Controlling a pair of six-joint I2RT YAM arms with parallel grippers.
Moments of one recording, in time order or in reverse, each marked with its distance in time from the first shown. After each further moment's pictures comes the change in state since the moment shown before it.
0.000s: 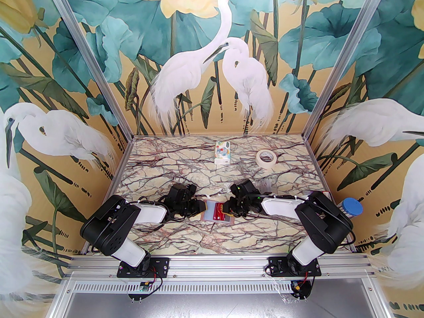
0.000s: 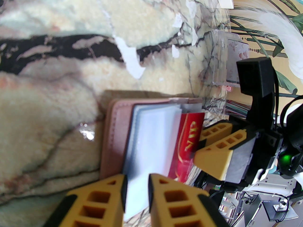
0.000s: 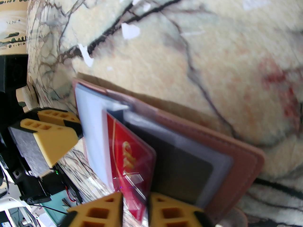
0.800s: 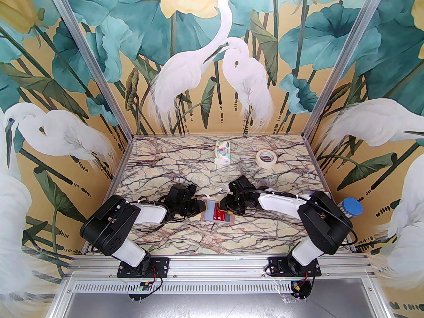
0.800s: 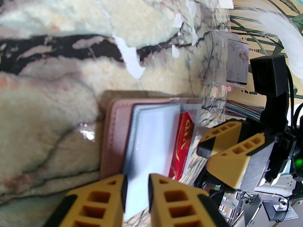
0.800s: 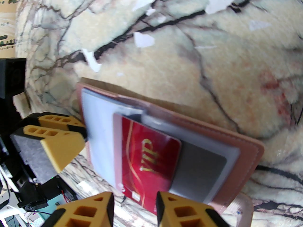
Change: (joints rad) left arm 0.000 0.000 0.000 0.000 0.000 0.000; right arm 0.039 0.011 0.138 -0.208 0.106 -0.006
